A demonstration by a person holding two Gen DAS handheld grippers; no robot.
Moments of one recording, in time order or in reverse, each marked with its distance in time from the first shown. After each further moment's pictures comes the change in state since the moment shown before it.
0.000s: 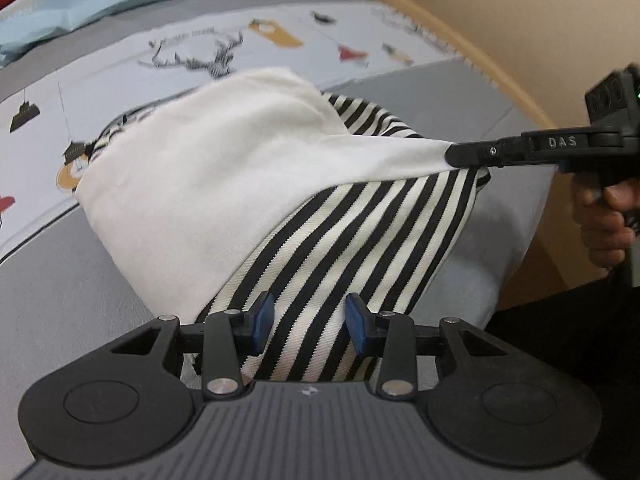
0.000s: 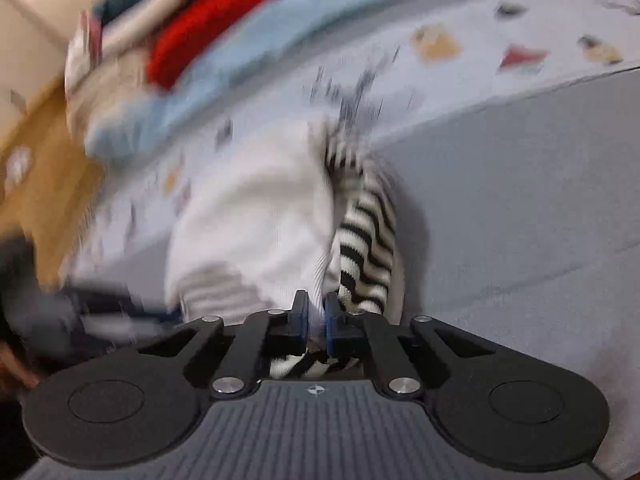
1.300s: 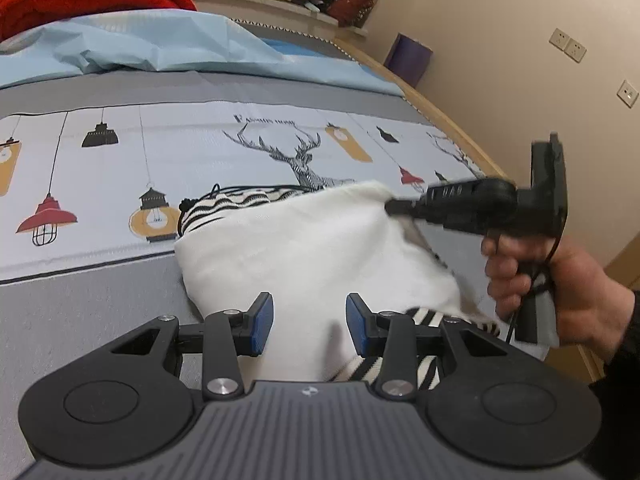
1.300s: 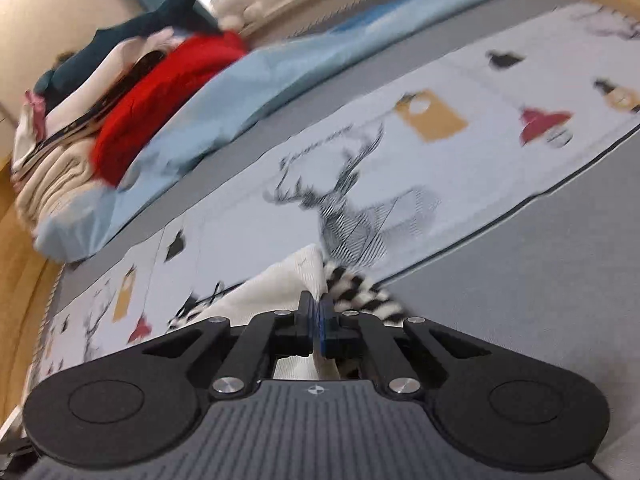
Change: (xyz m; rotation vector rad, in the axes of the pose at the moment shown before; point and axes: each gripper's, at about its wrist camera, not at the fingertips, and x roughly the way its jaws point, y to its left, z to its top) left arm -0.032 0.075 0.000 -0.201 -0.297 0.049; right arm 0.111 0.022 0.077 0.083 -0.183 -0.143
